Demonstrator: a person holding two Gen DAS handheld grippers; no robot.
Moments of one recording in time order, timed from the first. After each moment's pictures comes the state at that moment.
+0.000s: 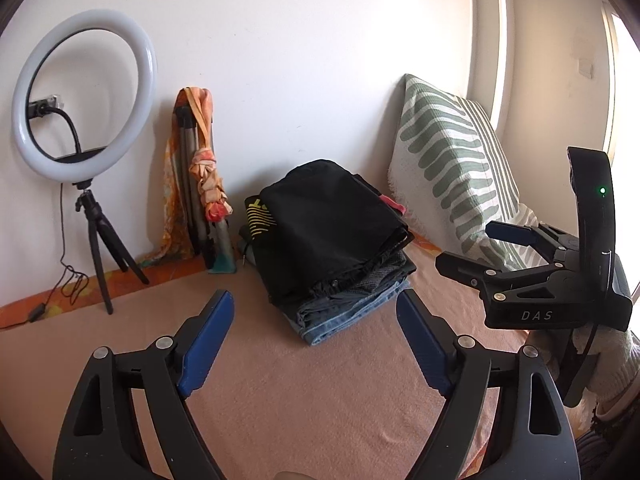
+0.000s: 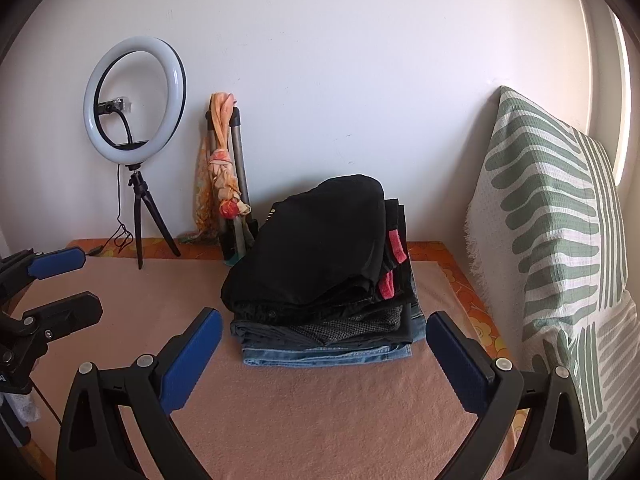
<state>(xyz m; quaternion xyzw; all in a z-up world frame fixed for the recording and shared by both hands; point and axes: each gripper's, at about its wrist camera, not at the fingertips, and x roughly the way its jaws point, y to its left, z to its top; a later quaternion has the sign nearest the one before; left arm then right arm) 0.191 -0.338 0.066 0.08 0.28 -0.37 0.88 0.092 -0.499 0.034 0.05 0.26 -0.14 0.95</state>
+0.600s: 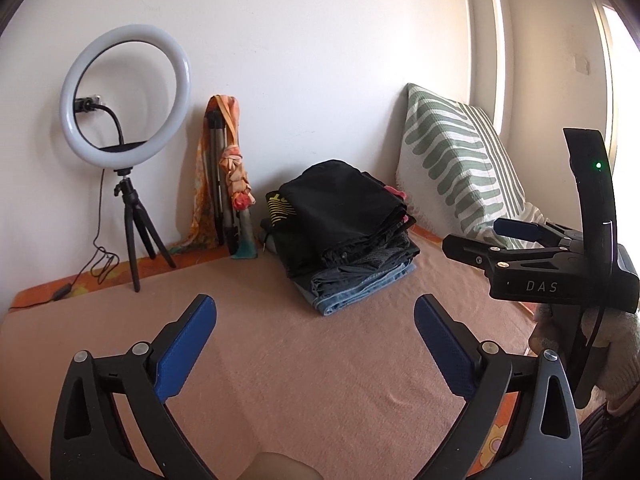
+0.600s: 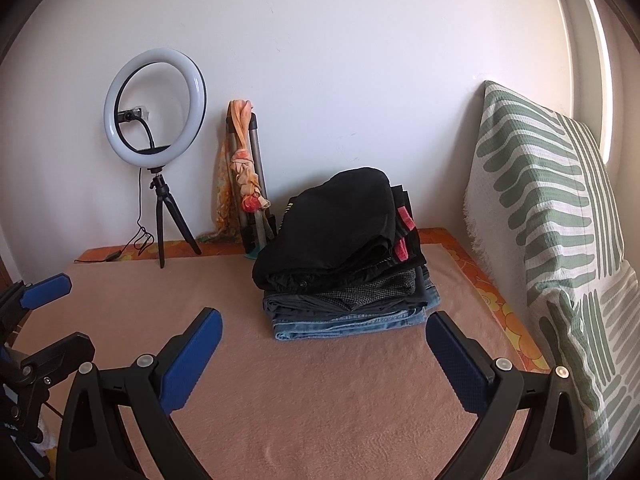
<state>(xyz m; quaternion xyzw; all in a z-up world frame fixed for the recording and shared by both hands) 0.139 -0.294 0.048 0.08 0.24 -0.35 0.90 0.045 -0.459 0.021 0.08 0.23 -0.15 0.96</state>
